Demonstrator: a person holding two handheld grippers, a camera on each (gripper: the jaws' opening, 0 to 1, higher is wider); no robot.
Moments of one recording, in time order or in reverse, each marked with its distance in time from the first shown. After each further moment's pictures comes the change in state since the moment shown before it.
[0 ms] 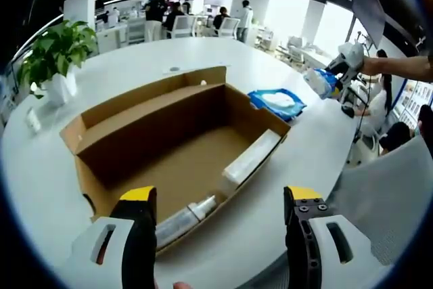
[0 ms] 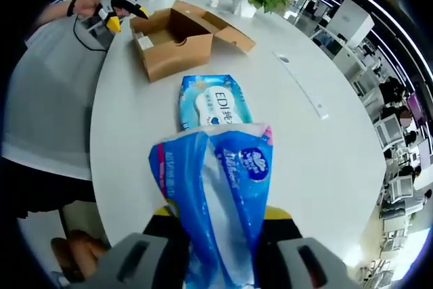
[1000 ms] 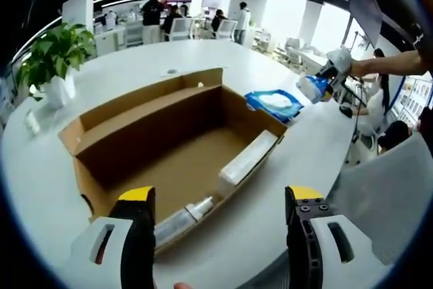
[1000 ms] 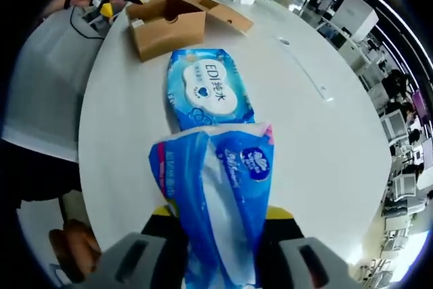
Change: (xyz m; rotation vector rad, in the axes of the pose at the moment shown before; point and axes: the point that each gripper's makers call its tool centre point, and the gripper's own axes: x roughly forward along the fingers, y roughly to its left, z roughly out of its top) left arm 0.002 0.000 -0.001 0.008 -0.013 -0.008; right arm 0.032 -0.019 -0.028 -0.010 0.047 0.034
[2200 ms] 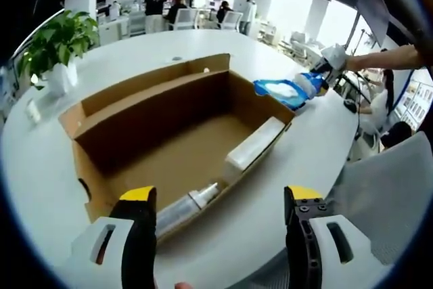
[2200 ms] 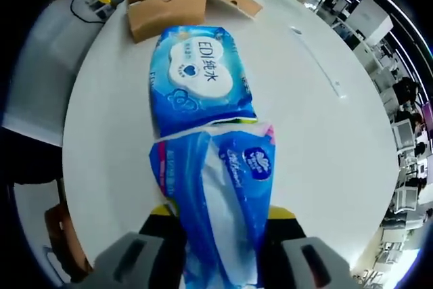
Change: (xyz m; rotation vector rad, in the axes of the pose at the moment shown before) left arm 0.006 0.008 -0.017 -0.026 0.060 0.017; right arm 0.038 -0.018 -0.009 -0.079 0.050 0.043
